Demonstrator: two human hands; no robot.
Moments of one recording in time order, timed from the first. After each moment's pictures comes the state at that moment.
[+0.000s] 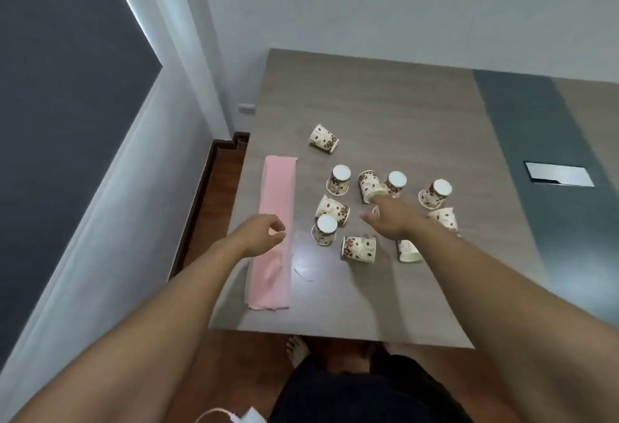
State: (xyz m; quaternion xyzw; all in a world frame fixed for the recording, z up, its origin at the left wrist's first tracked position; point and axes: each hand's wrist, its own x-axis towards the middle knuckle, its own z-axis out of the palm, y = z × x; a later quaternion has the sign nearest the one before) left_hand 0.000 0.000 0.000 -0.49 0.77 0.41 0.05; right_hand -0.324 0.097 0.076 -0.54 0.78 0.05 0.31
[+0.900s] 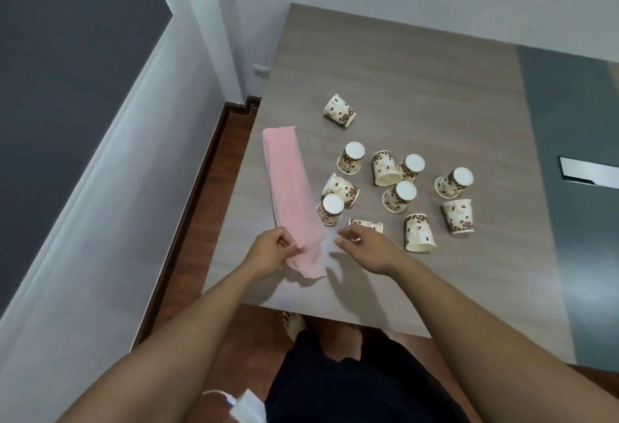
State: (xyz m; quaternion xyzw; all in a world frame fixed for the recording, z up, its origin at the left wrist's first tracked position) left_hand -0.013 0.086 -0.071 -0.57 0.58 0.57 -0.09; right_hand -0.273 0.148 0.002 -0.50 0.72 -0.07 0.48
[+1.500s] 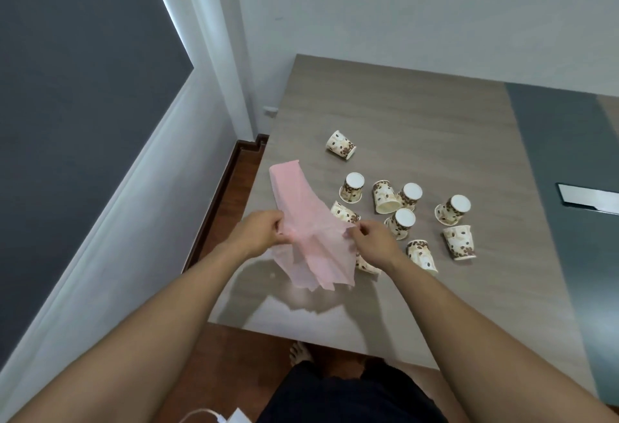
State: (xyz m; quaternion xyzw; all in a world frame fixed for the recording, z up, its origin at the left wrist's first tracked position) left_hand -0.008 0.014 0.041 -0.54 0.77 0.34 0.01; right_hand -0.281 0.112 0.036 -0.47 0.77 -0.18 0.39
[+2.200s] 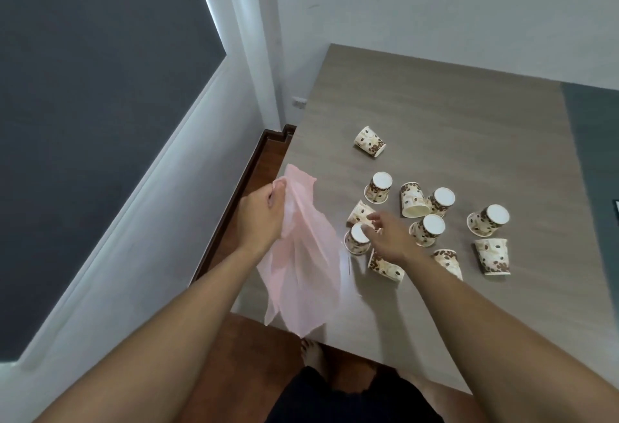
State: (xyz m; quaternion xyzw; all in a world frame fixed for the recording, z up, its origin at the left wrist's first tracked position) left_hand -0.003 0.028 0.058 -0.68 0.61 0.28 -0.30; right_hand -0.287 0.079 0.005 -0.51 0.74 -0.15 0.40
